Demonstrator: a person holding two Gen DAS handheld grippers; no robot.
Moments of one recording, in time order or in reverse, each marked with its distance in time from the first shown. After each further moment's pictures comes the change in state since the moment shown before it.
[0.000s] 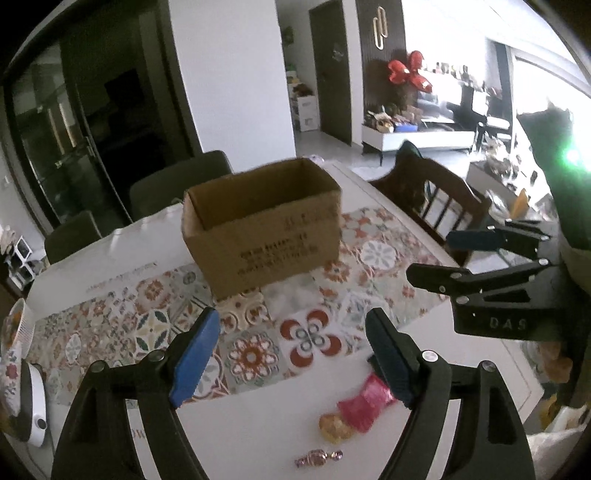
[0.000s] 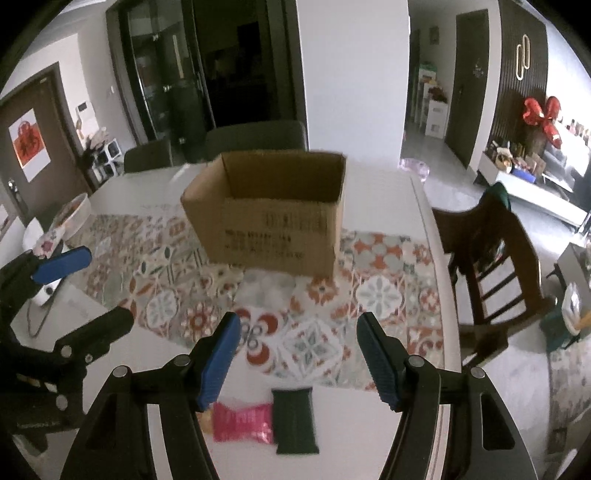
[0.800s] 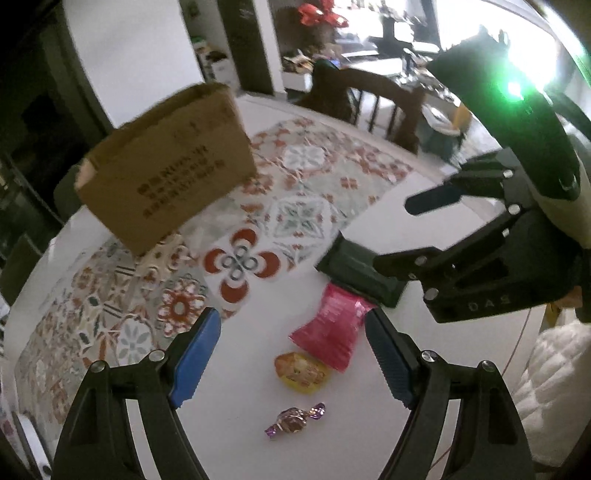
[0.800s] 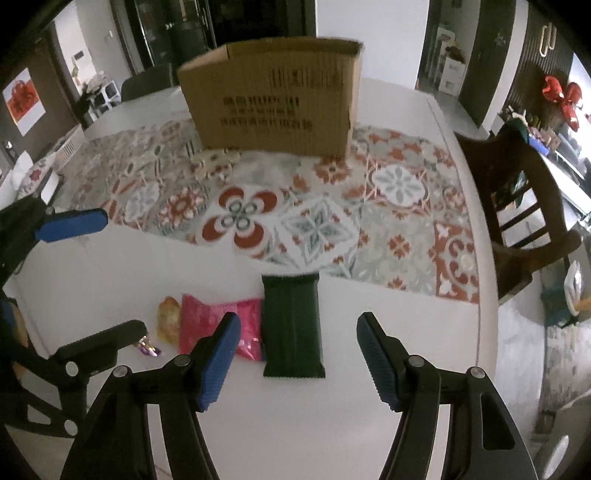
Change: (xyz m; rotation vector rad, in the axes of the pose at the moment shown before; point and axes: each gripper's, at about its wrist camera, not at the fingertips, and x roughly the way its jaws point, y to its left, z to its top) left arm 0.058 -0.052 -0.078 0.285 0.181 -0.194; right arm 0.058 0.005 -0.097 -0.047 0.238 -0.006
